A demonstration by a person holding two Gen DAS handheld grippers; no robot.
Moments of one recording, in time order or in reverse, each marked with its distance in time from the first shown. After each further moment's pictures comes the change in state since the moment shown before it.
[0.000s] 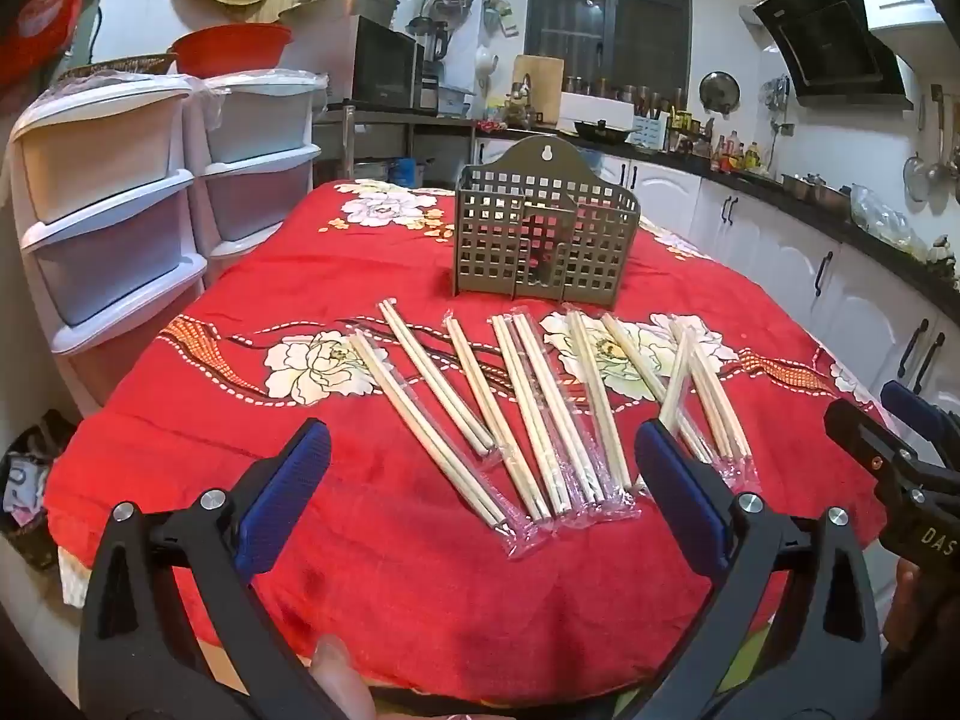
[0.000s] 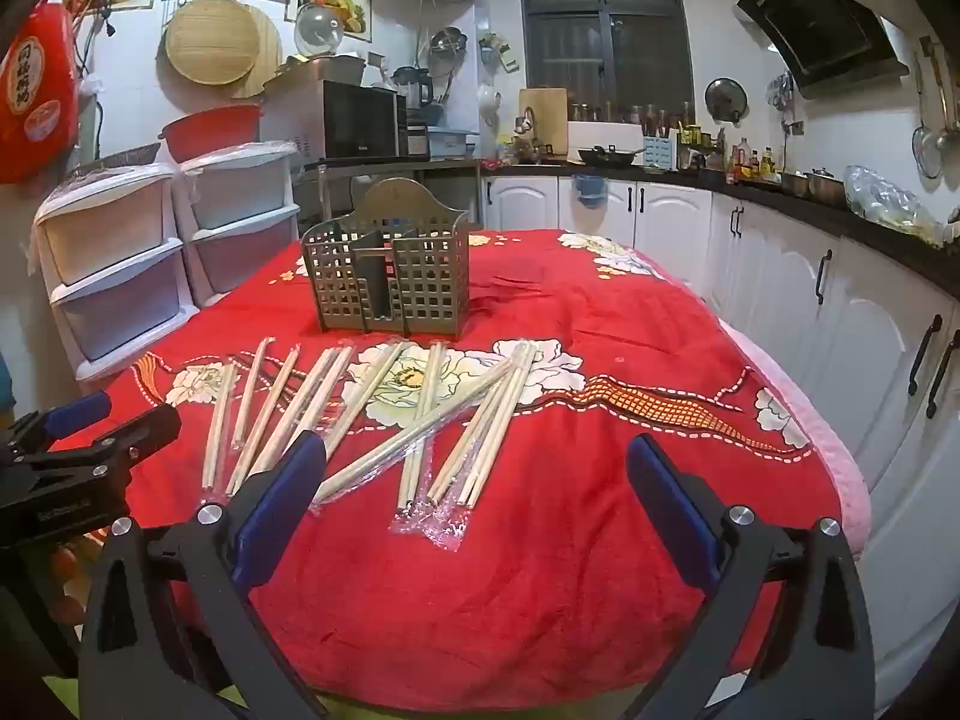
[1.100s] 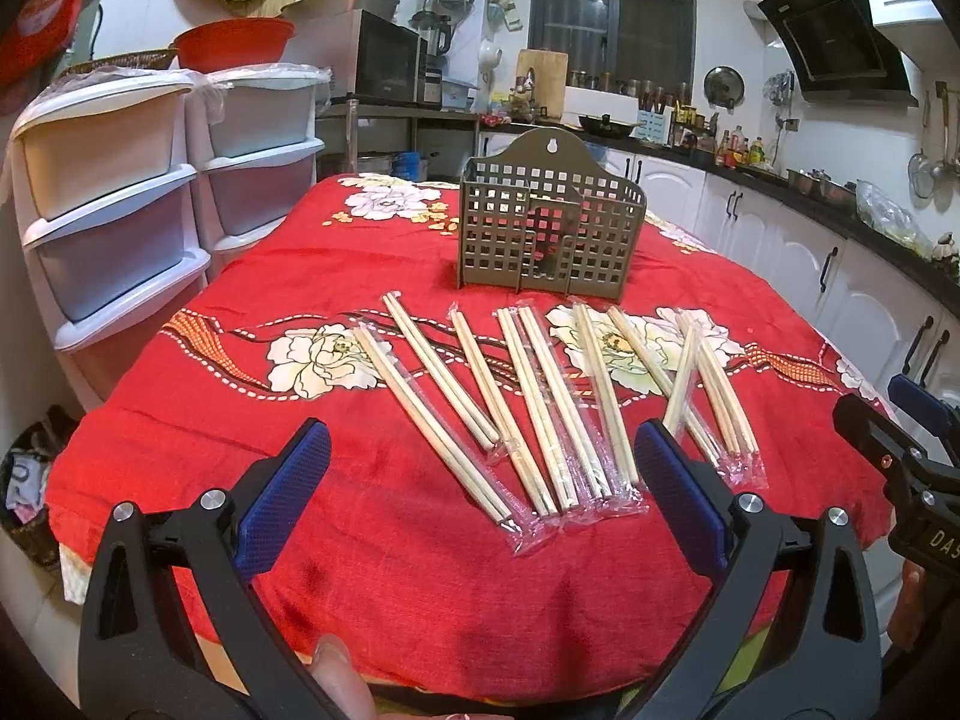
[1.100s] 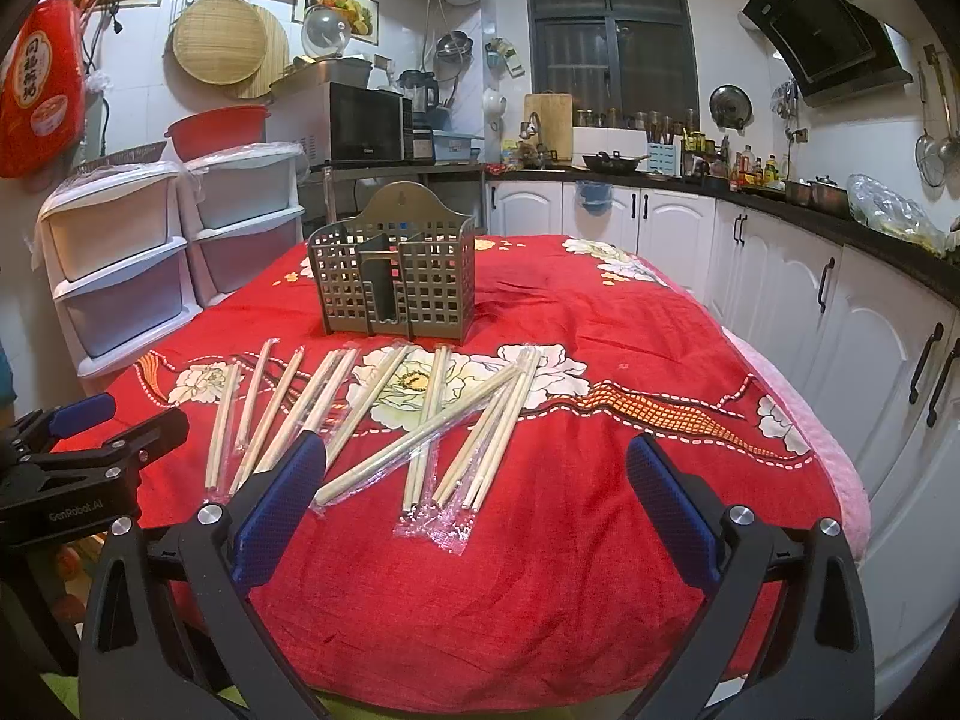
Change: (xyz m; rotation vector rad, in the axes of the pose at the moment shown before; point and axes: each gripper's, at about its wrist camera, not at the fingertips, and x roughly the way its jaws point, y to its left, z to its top) left arm 0.002 0.004 -0.002 0.007 0.009 0.006; right arm 0.000 0.005 0.001 -0.016 -0.009 -0.002
